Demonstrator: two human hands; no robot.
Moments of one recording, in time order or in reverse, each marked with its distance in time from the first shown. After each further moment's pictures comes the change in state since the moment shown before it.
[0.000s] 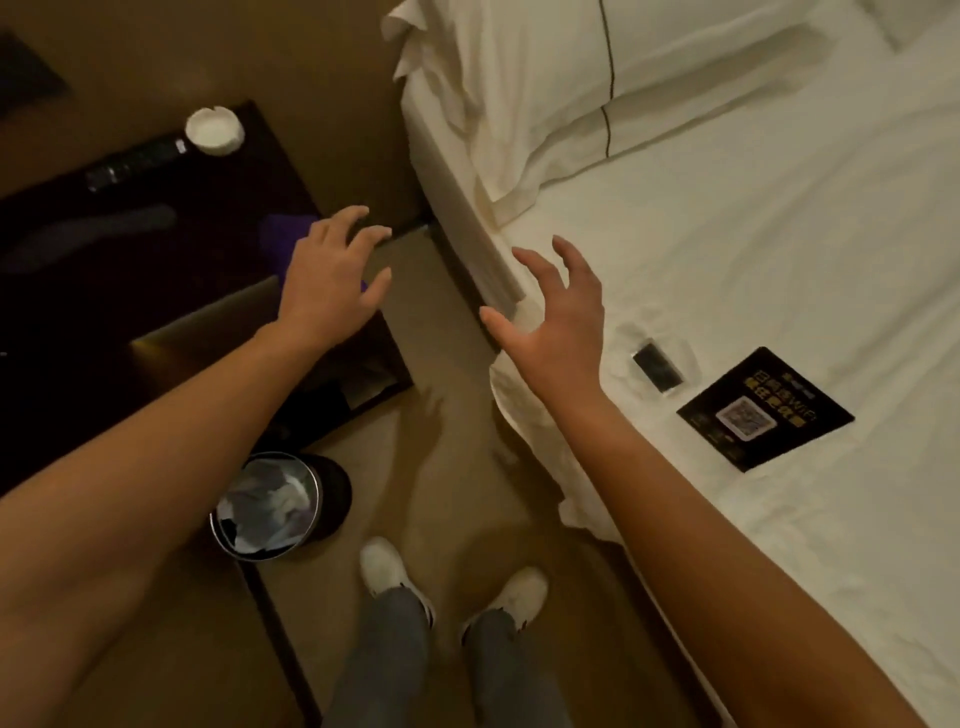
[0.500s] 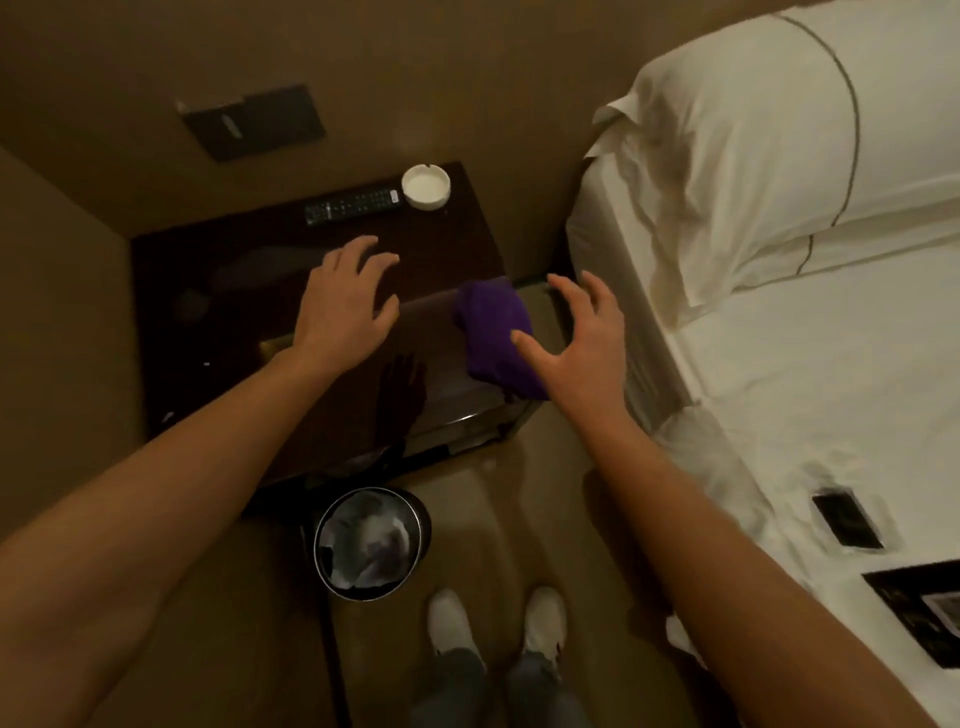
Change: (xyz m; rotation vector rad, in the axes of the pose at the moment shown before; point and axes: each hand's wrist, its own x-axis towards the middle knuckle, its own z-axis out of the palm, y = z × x) left_hand -0.026 -0.242 -0.064 -0.003 -0.039 -0.293; right_hand 0.069 -0.174 0.166 0.101 -0.204 -0.073
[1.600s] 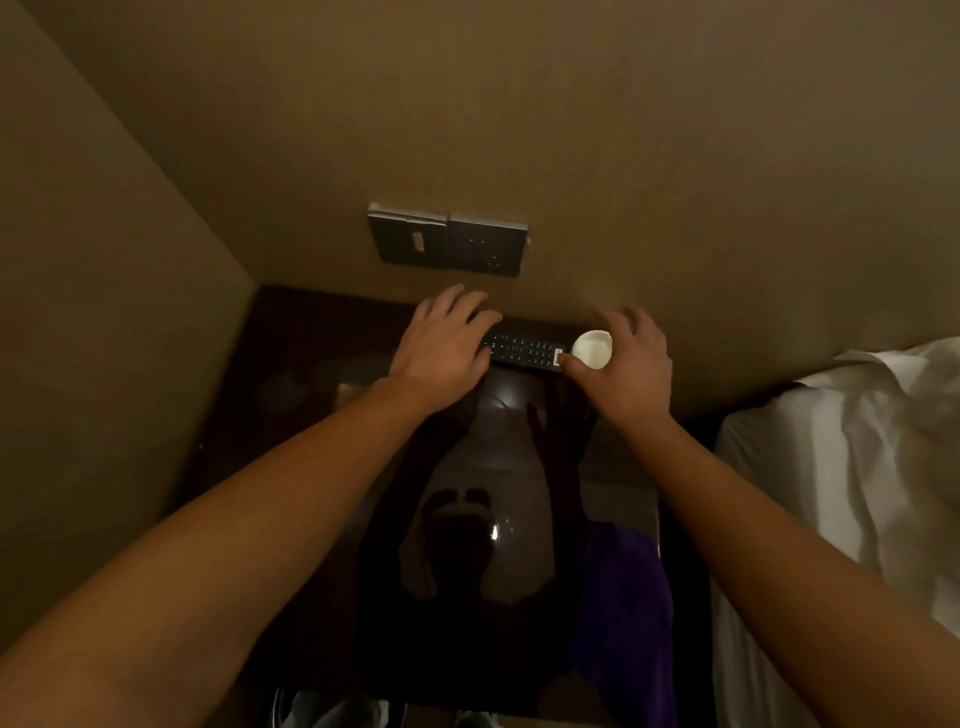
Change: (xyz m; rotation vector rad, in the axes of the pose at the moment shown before) left_hand 0.192 -0.164 0.055 -0.011 -0.038 -0.199; right_hand 0.311 -0.069 0.229 -0.285 -0.372 -0.215
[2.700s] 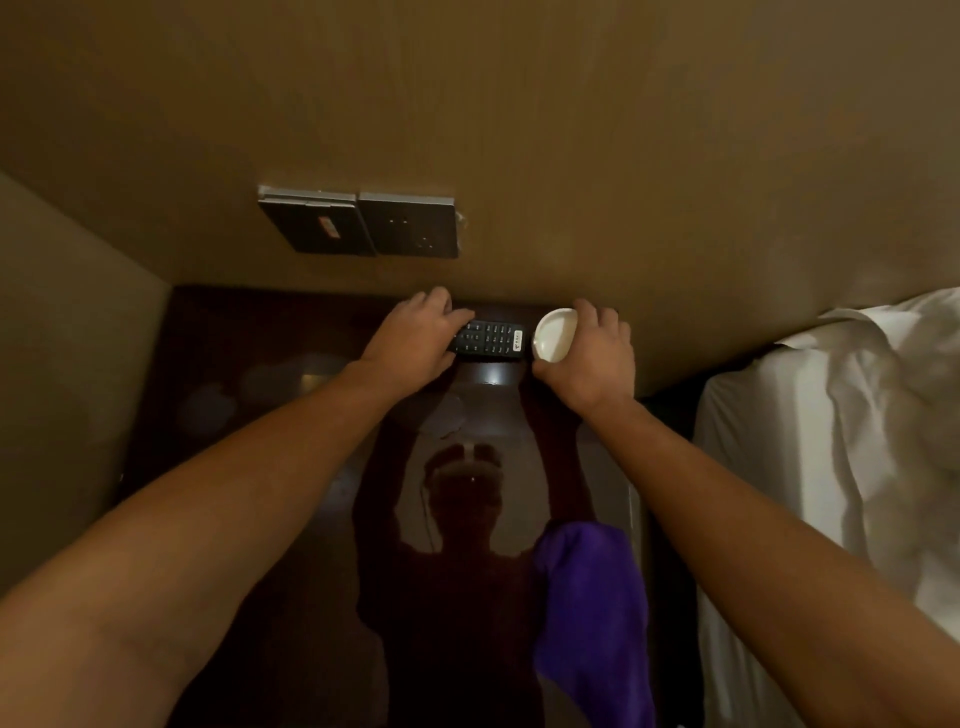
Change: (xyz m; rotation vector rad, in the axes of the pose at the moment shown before) left_hand 0.048 0.011 0.036 0.082 -0.153 0.082; right_hand 0.028 0.037 0.027 -0.081 -0.138 0.148
